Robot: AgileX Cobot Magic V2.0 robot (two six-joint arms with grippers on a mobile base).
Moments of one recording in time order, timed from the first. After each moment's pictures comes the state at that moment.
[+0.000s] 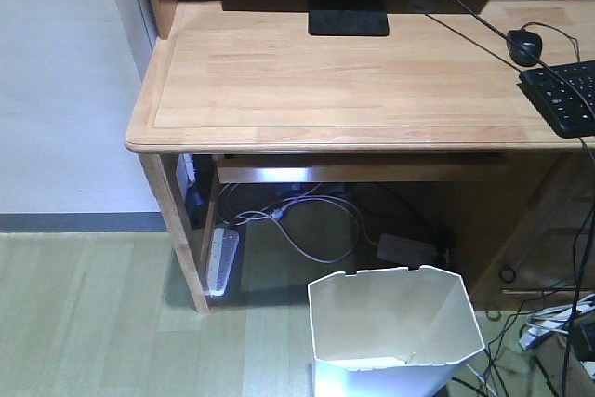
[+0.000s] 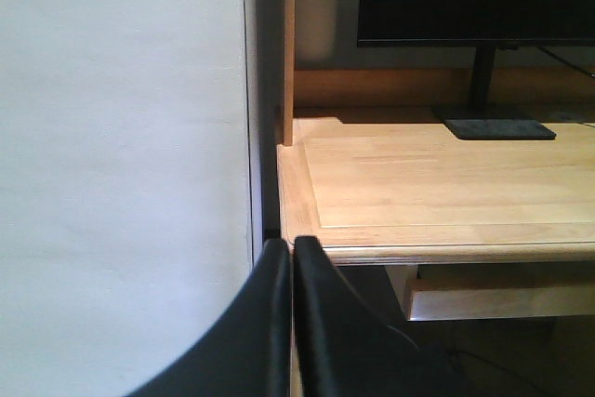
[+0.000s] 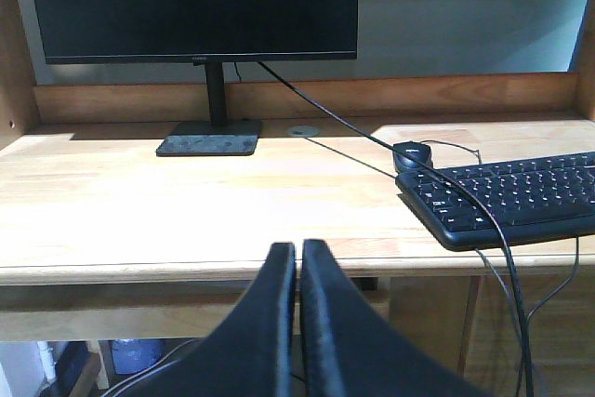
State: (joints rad) left arm -0.02 -0.02 0.03 -0.01 0.15 -0.05; right arm -0.02 -0.02 0.03 -0.05 0.14 0.07
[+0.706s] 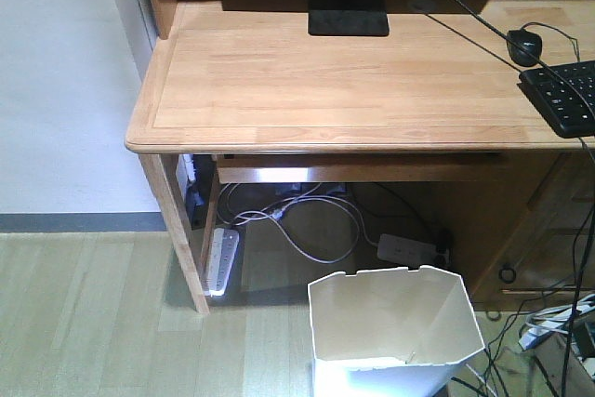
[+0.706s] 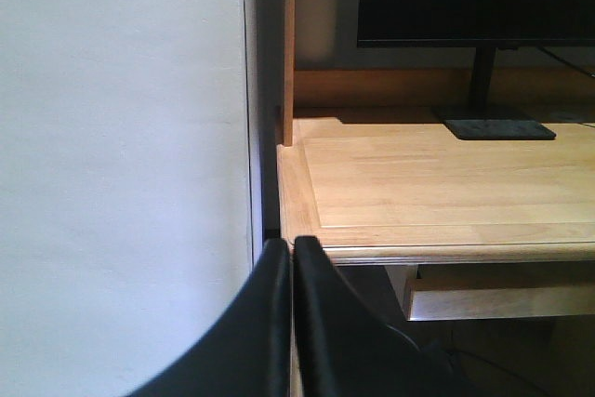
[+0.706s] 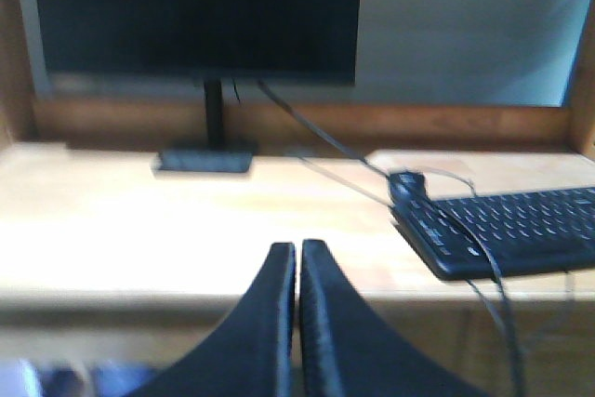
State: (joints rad) left arm -0.02 -0.02 0.03 -0.01 0.15 -0.05; right arm -0.02 -0.02 0.03 -0.04 0.07 0.05
